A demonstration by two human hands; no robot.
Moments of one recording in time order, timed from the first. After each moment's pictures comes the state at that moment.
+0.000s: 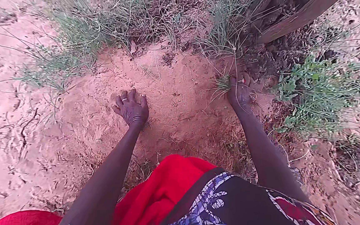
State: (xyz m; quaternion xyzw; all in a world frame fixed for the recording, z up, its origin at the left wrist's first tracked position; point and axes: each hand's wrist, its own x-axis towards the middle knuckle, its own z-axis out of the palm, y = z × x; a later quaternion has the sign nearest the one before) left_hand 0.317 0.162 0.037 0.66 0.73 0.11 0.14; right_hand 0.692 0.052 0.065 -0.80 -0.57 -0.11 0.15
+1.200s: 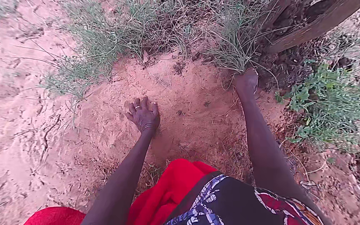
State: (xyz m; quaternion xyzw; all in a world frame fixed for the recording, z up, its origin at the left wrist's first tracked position) left_hand 0.320 0.161 0.042 0.66 0.73 0.10 0.14; right_hand 0.666 0.137 0.142 -0.94 -0.25 0.16 0.19
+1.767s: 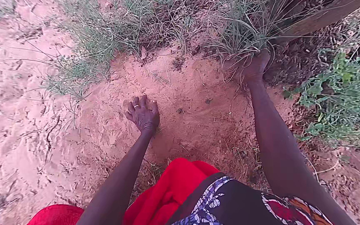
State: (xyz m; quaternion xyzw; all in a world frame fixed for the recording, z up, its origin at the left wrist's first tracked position) left_hand 0.320 0.162 0.042 0.66 0.74 0.10 0.14; right_hand 0.719 0.161 0.100 -0.79 -0.35 0.11 0.49
